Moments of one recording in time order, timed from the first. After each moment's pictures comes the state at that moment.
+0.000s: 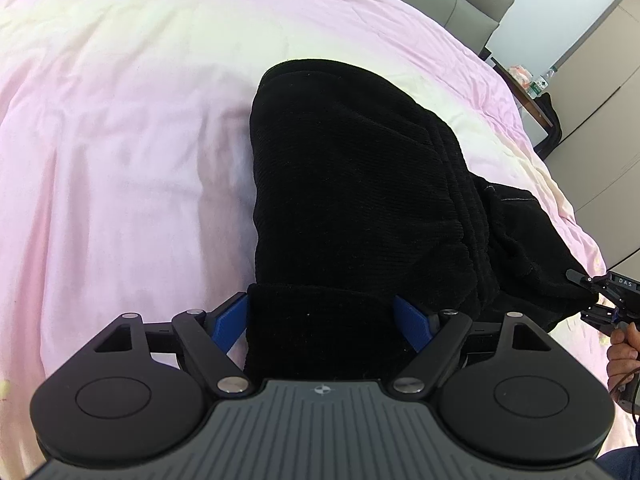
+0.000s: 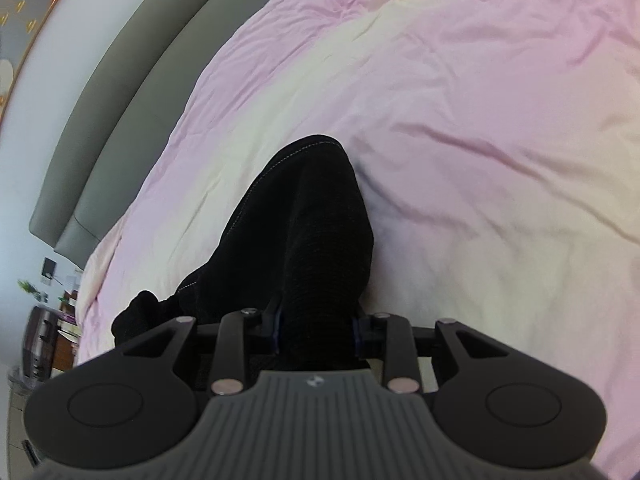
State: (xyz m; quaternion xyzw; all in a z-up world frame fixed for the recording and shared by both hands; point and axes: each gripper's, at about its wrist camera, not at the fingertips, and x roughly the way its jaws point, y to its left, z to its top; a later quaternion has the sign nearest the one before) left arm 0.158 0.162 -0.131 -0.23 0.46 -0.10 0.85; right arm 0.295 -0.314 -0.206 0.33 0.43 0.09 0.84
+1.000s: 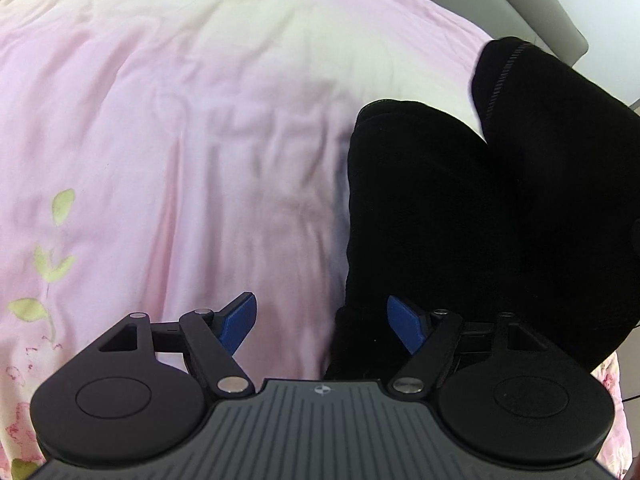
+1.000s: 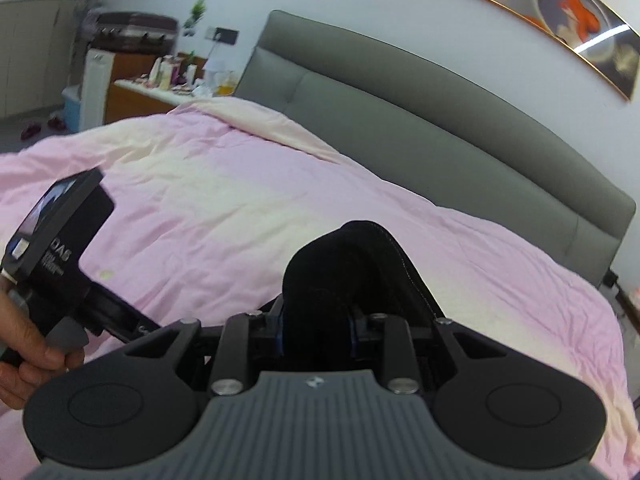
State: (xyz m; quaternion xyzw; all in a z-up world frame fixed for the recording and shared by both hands) left arm 0.158 0.226 -0.132 -0.29 0.49 -0.01 0.82; right arm 0.189 0.083 -0.092 -0.25 0.20 0.31 0.90
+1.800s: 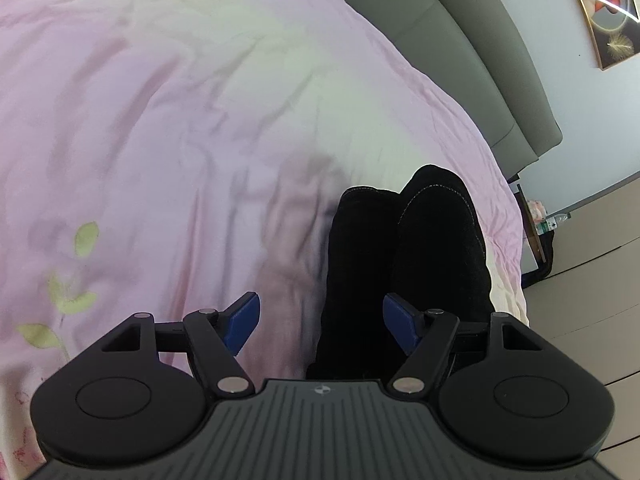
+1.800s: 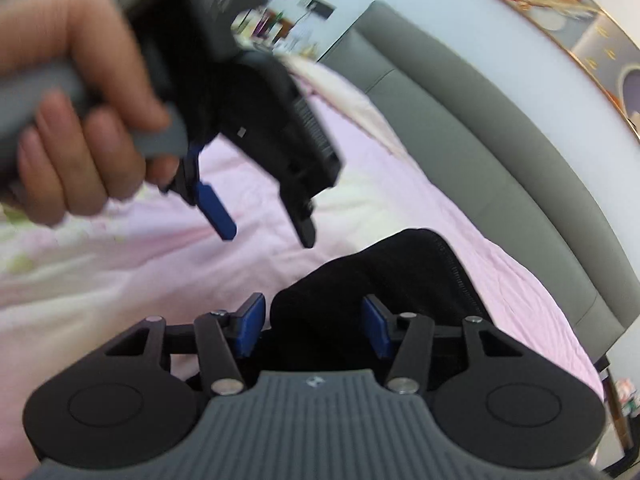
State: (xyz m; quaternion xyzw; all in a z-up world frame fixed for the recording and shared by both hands) left arm 0.157 0.282 -0.119 -0.42 0.41 -0.04 0.81; right arm 0.134 0.116 -0.163 -0.36 0.16 0.35 0.85
